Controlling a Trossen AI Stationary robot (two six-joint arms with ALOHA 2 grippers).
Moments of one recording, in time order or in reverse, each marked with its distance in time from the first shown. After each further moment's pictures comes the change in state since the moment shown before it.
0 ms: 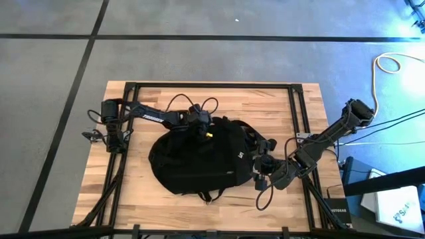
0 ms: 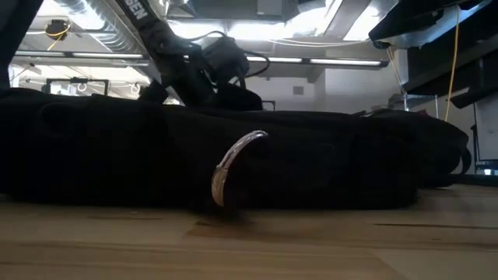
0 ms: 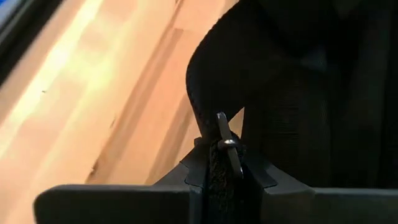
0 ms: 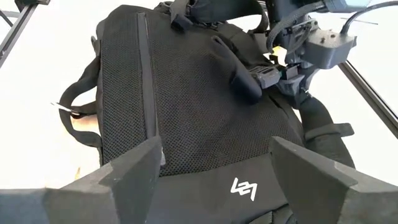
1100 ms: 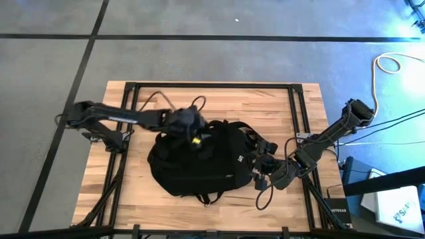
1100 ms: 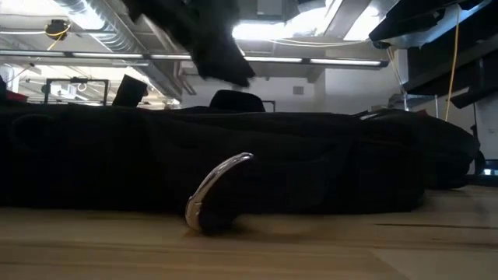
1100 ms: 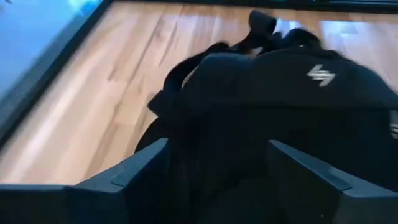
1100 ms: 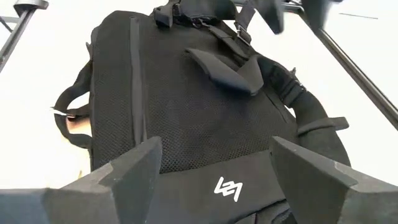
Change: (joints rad) left arm -0.199 -0.433 -0.003 -0.181 0.077 -0.016; right arm -0.002 0.002 0.000 -0.006 0.007 0.037
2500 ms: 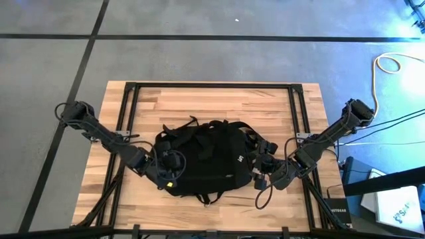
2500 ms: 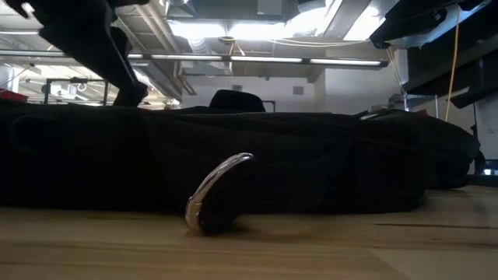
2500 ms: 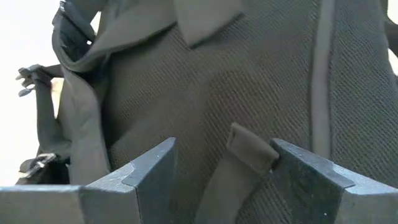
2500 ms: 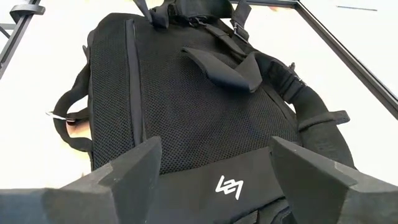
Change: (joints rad) left arm -0.571 -0.021 -0.094 -0.411 -0.402 -0.642; right arm 0.000 0.000 0.000 -0.004 0.000 0.037
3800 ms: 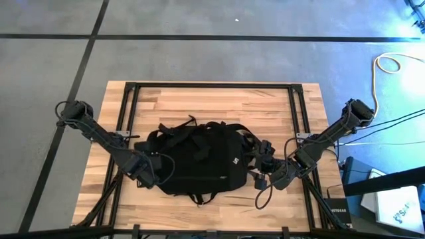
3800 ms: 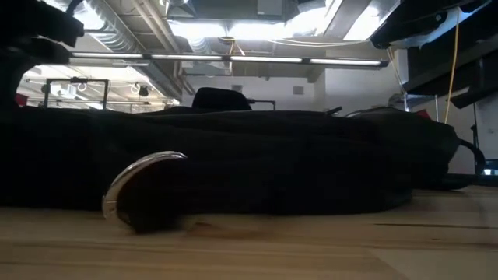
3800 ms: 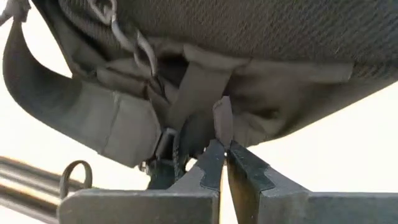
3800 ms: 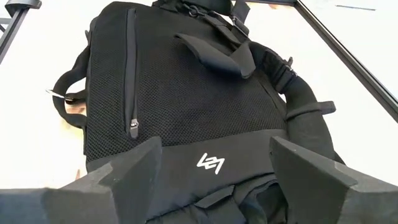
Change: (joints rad) left arm -0.109 -0.011 0.036 -0.674 0.371 -0.169; right arm 0.000 0.000 0.000 -0.018 0.000 0.000
